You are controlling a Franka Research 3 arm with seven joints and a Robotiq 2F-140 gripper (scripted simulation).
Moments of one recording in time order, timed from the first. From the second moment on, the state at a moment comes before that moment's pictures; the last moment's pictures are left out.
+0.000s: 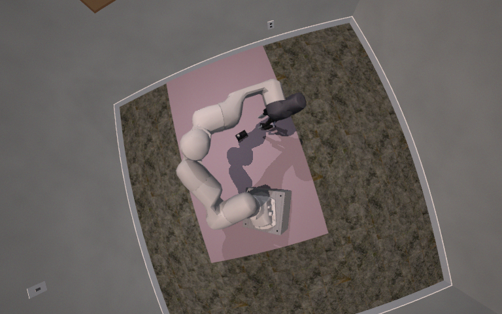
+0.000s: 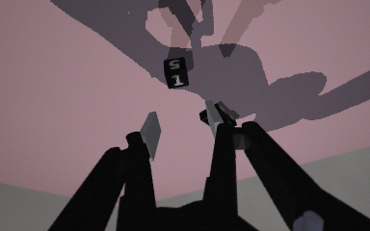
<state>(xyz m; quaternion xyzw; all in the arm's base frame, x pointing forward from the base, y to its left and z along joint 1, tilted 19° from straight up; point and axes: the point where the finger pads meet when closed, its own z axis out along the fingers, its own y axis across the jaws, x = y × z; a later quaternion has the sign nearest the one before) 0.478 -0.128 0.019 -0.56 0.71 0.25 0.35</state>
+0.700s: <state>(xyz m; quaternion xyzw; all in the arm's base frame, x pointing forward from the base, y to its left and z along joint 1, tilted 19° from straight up) 0.479 -0.125 0.021 -0.59 0.75 0.17 0.24</state>
